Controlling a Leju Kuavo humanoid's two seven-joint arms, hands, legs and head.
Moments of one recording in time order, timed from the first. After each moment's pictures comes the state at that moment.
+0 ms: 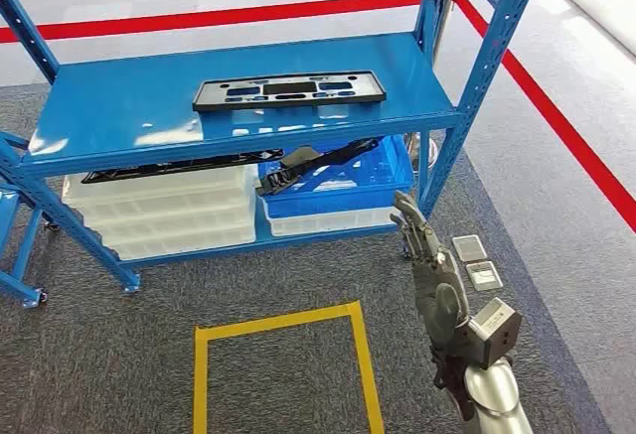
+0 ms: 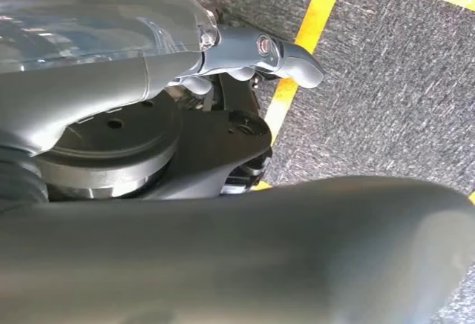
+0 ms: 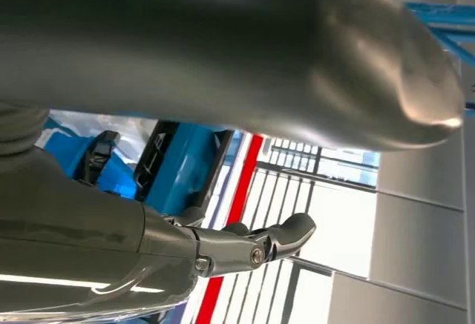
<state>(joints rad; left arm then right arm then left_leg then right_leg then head) -0.09 -0.21 1.35 -0.24 -0.79 -0.27 -0.24 0.03 0.00 0.13 -1.80 0.14 0.29 -0.44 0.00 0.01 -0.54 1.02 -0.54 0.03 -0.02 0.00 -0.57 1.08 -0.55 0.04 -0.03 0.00</state>
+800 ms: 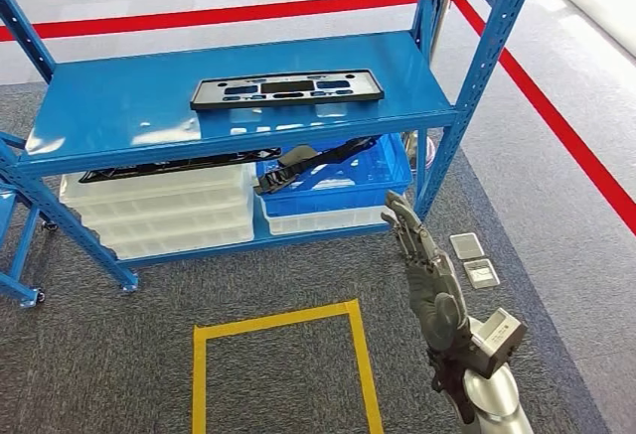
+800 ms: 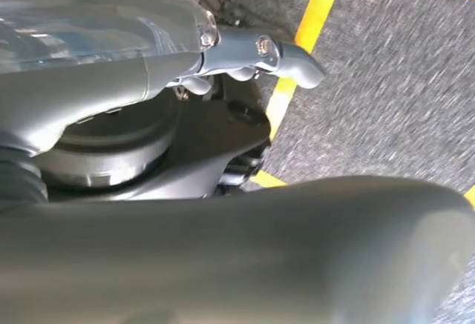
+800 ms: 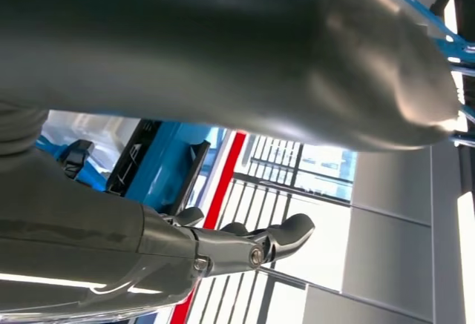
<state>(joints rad) -0.10 -0.21 1.36 -0.23 -0.79 -0.28 -0.24 0.04 -0.03 0.18 -1.84 0.13 0.29 -0.45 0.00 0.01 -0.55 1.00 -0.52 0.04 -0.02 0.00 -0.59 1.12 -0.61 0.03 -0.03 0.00</state>
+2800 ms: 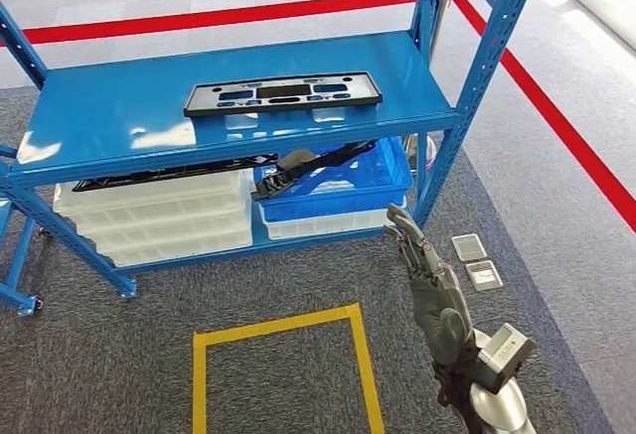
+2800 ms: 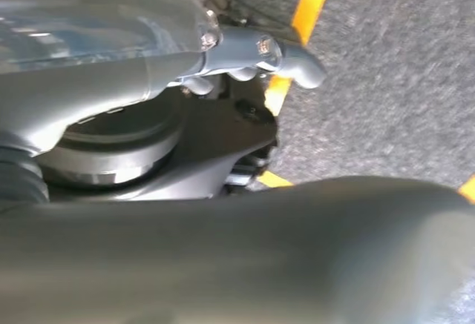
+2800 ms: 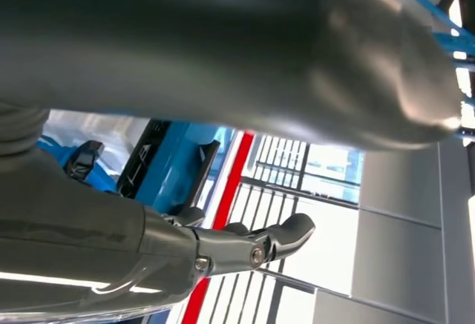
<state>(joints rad) -0.10 -0.22 1.37 -0.23 -0.79 -0.29 -0.23 0.08 -0.06 0.20 -1.88 0.11 0.28 -0.46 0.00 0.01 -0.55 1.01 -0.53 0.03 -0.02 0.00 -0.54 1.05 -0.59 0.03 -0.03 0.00</state>
